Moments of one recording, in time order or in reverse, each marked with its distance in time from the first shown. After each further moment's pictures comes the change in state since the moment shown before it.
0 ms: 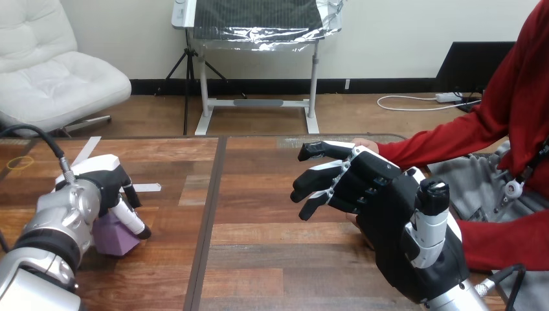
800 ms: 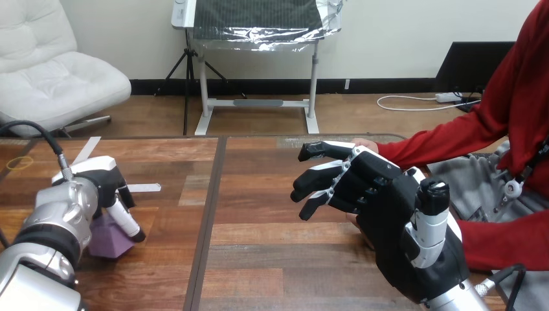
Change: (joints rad) left arm -0.016 0.002 -0.016 0.000 0.036 0.047 -0.045; right arm 0.000 0.000 0.000 0.000 0.000 0.000 -0.001
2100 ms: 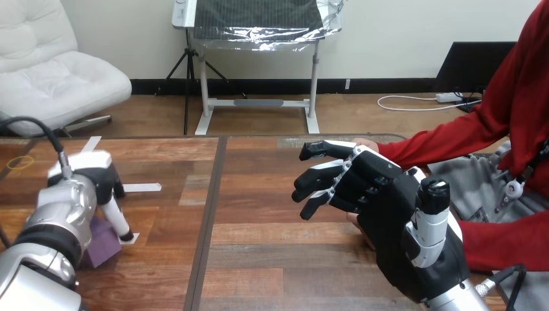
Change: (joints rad) left arm 0.002 0.002 -0.022 -0.016 0.051 0.010 0.100; right arm 0.000 0.000 0.000 0.000 0.000 0.000 -0.006
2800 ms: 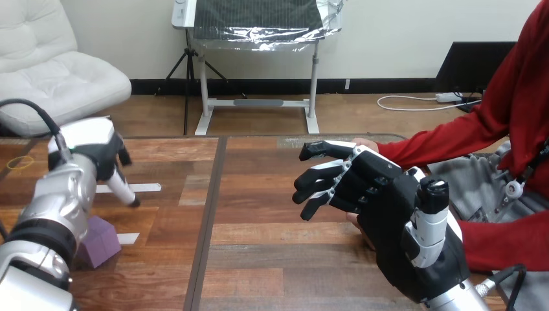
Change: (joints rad) left arm 0.008 0.029 0.051 -0.098 -0.035 -0.038 0.113; right arm 0.000 0.000 0.000 0.000 -0.002 0.000 0.000
